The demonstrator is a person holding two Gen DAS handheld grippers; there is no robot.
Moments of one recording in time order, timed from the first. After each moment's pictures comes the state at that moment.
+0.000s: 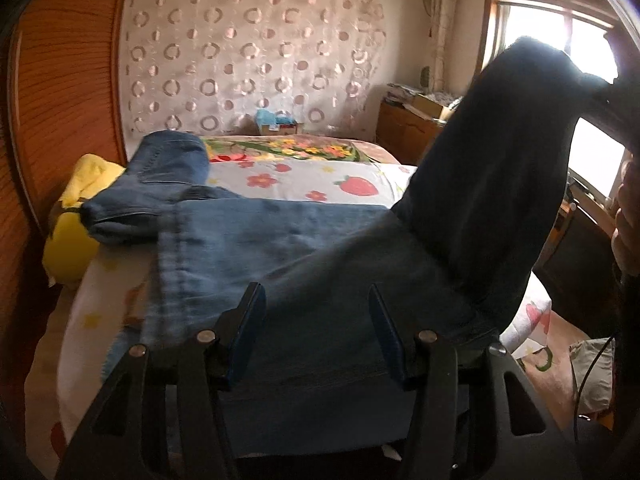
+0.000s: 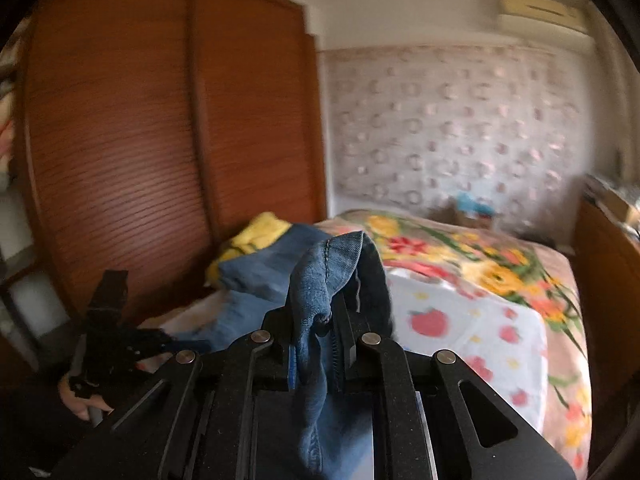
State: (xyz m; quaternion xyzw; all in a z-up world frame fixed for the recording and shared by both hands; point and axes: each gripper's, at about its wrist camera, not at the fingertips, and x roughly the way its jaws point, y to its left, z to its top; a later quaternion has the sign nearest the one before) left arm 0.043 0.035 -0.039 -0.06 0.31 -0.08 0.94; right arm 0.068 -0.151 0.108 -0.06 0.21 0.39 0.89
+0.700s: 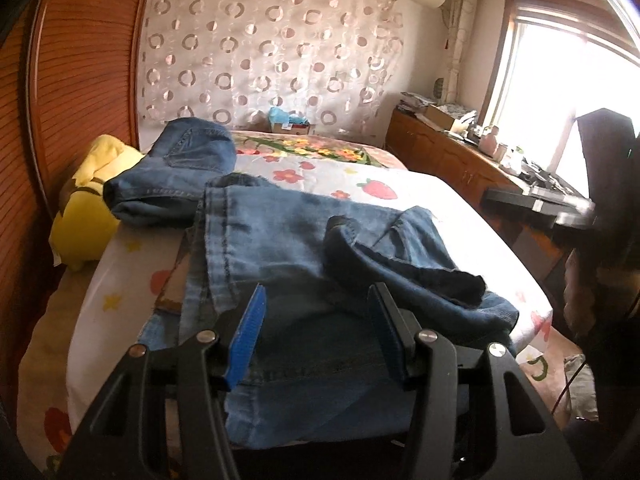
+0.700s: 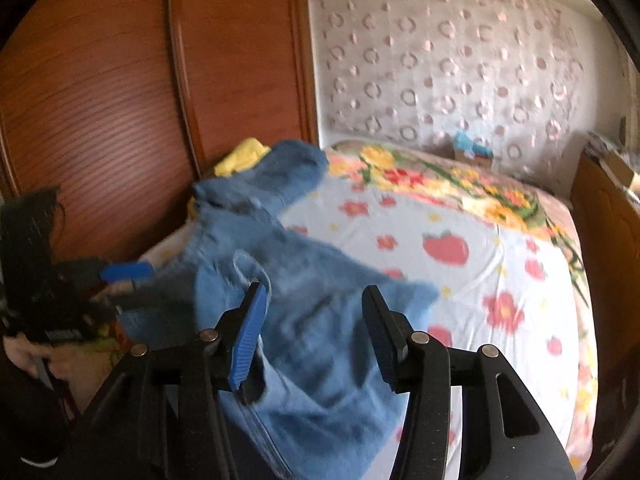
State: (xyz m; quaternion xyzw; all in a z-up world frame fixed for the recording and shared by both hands) left arm 0.036 0.066 -0.046 -0.09 0.31 -0.08 0.94; right arm 0.101 -0.128 0.005 -0.08 0.32 0.36 0.87
